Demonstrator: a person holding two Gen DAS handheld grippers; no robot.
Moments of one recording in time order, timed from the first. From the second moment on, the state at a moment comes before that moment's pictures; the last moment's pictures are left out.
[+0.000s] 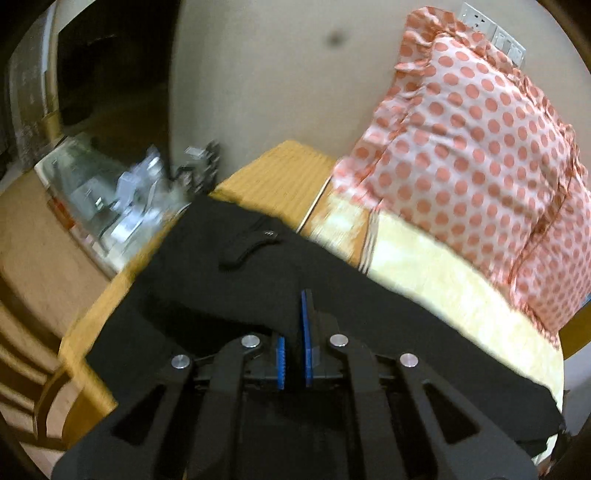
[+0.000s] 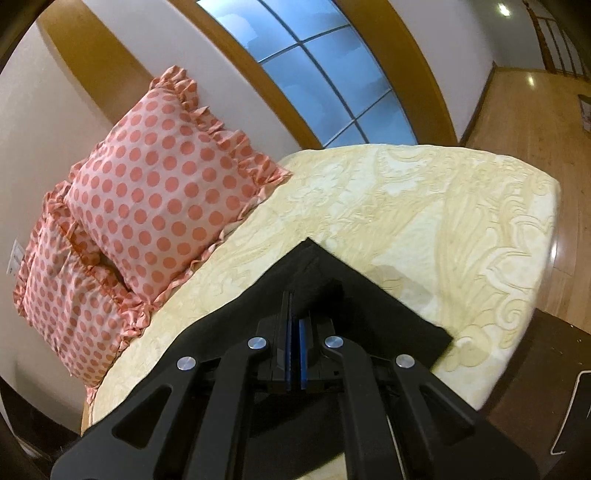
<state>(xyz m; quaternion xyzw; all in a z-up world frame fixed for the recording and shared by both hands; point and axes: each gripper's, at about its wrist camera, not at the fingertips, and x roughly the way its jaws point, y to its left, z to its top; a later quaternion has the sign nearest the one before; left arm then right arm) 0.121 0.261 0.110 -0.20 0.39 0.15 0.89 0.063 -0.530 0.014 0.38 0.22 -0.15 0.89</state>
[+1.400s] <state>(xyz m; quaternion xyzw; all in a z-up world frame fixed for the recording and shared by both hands) 0.027 0.270 0.031 -0.23 0.40 0.16 0.87 0.040 -0.544 -0.019 0.39 0.29 -0.19 0.86</state>
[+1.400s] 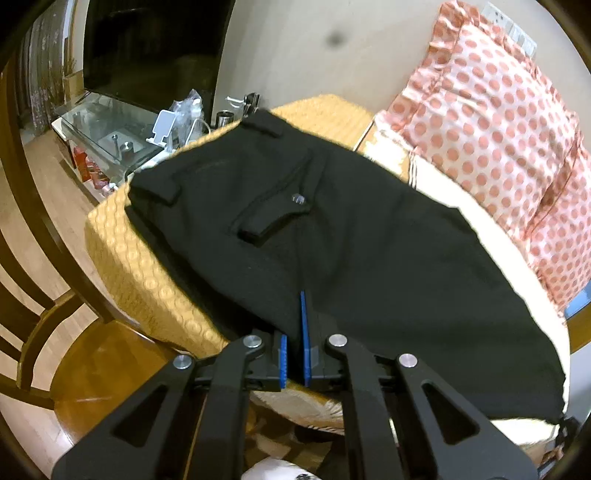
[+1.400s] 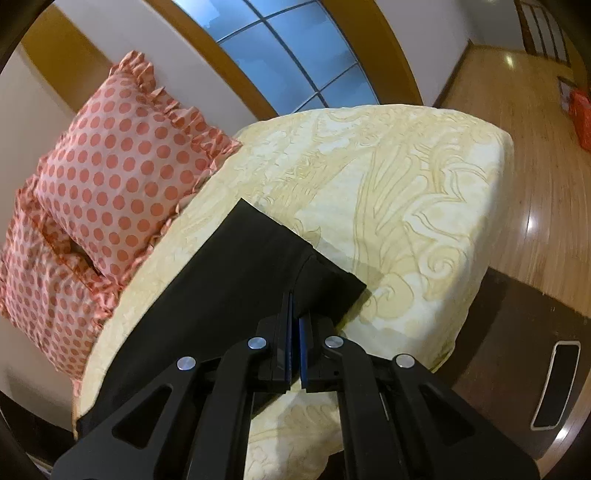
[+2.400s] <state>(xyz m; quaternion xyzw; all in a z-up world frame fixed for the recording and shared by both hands) 0.058 0.111 0.037 -0.06 0.35 0.01 0.94 0.031 -0.532 -0.021 0.37 0.26 -0.18 0.87</state>
